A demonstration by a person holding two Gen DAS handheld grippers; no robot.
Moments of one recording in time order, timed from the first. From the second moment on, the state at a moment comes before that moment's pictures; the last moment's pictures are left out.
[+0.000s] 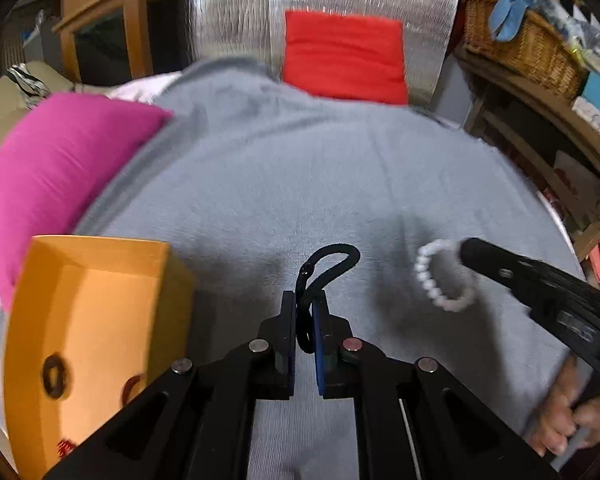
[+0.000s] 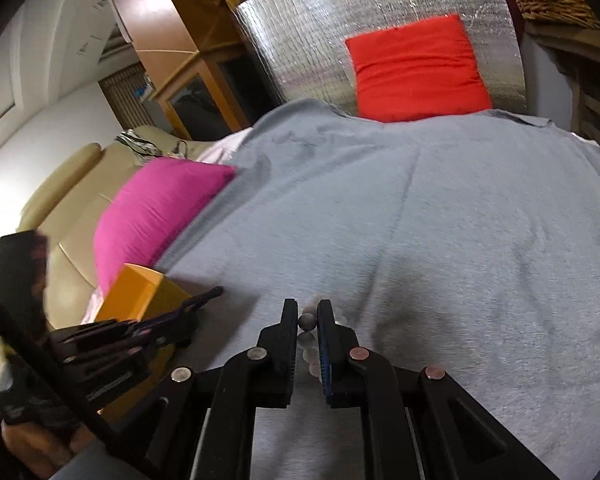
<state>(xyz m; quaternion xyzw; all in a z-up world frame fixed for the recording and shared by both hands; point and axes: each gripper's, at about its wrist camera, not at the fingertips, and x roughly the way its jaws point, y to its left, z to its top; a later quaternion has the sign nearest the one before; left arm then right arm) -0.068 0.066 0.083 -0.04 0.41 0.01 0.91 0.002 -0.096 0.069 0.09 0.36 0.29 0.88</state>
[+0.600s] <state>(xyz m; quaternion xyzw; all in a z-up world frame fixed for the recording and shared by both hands) -0.191 0.126 0.163 -0.01 0.31 0.09 0.95 -0.077 -0.017 0.127 0.09 0.29 0.38 0.87</state>
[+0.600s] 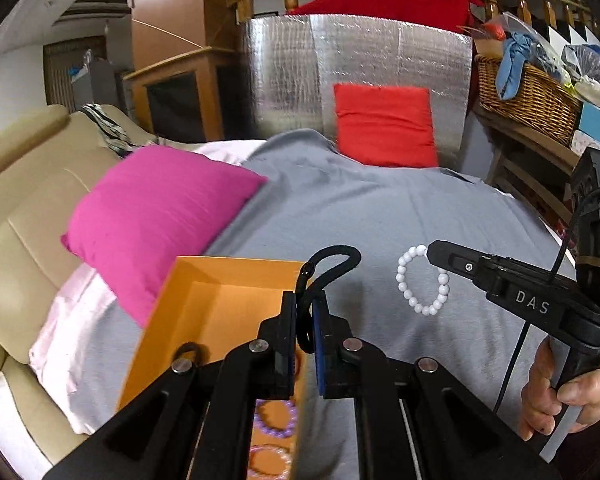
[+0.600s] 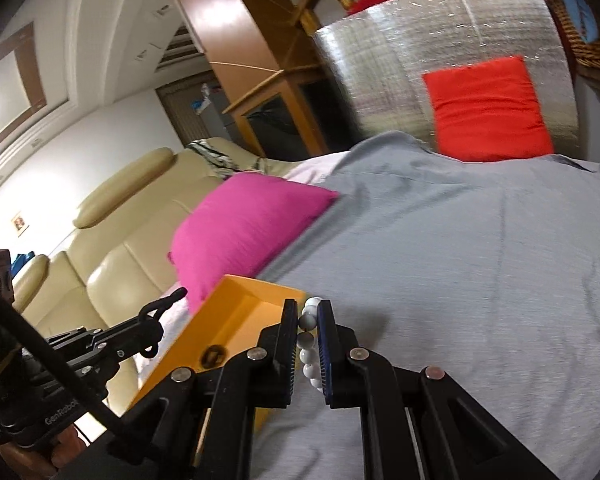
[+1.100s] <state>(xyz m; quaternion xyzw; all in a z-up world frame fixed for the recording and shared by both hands) -0.204 0.181 0.158 -0.01 0.30 0.13 0.94 -0.090 0.048 0.132 0.08 0.31 0.40 0.86</state>
